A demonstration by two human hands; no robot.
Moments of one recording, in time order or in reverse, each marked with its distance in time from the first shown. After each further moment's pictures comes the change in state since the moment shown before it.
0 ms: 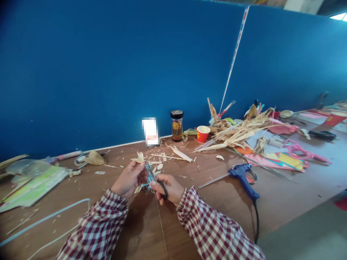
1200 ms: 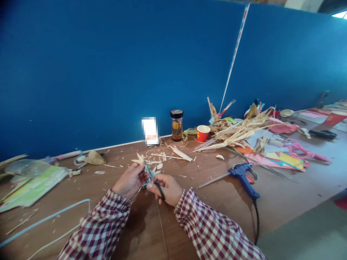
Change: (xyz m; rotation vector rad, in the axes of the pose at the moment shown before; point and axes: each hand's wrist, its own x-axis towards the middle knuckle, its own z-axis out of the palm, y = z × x) left_hand 0.000 -0.003 0.007 -0.129 0.011 -0.069; right_hand 0.006 0.012 0.002 -0.099 0.047 -0.121
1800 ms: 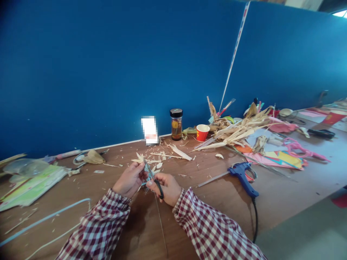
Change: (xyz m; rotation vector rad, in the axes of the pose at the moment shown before) left_hand 0.001 -0.003 0.000 0.005 0.007 0.049; right_hand -0.004 -0.009 0.004 -0.043 0.051 -0.015
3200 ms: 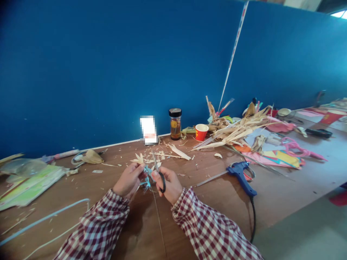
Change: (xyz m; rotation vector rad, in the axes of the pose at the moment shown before) left_hand 0.001 -0.008 0.002 0.121 0.002 0.095; right_hand 0.000 -0.004 0.001 0.131 0.136 -0.048
